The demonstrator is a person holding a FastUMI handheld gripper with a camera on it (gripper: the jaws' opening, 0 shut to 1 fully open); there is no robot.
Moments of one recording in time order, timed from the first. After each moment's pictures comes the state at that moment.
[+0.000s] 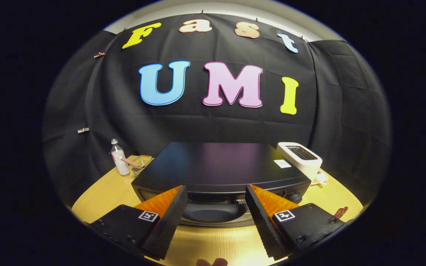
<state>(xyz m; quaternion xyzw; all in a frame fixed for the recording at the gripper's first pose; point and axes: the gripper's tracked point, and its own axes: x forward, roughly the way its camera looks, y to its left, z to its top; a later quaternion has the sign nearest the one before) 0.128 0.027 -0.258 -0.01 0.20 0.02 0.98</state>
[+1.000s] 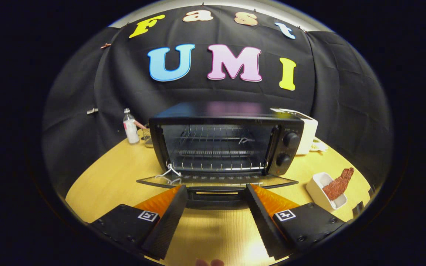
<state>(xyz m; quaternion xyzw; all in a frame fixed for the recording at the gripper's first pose) -0.008 0.024 -0.338 0.00 0.27 0.03 0.96</state>
